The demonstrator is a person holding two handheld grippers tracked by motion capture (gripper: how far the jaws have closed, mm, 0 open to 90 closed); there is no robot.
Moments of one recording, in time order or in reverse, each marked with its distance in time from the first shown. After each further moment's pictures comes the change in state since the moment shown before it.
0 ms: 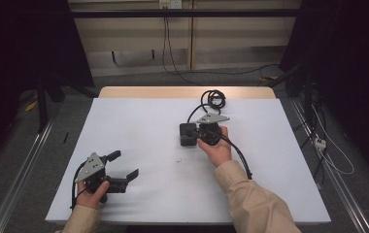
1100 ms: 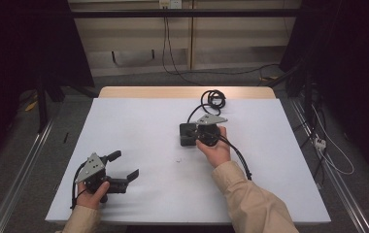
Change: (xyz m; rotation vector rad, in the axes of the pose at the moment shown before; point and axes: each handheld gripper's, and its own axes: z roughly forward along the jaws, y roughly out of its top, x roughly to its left) left arm -0.001 0.001 -0.001 -0.001 0.000 0.010; right arm 0.002 -0.001 0.002 -0.003 -0.013 -0.022
